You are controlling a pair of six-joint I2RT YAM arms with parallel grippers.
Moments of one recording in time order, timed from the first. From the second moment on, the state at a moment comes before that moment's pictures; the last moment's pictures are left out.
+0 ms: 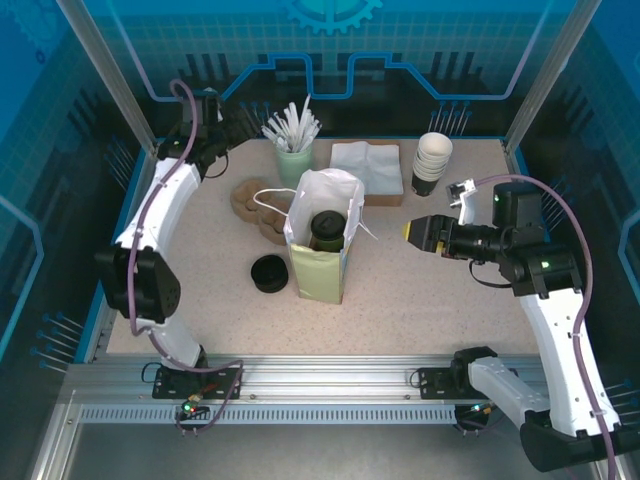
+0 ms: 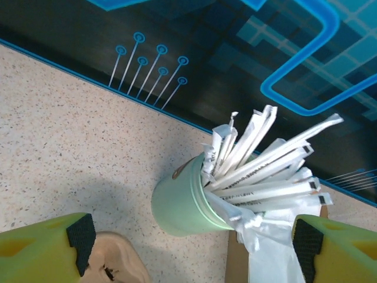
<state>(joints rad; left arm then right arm) -0.07 1.78 1.75 -0.52 0.04 -0.59 0.14 0.92 1.23 -0.99 -0.73 0.47</state>
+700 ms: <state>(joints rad) -0.08 2.02 1.91 -0.51 0.16 -0.60 0.14 0.95 1.14 -0.87 -0.69 0.49</state>
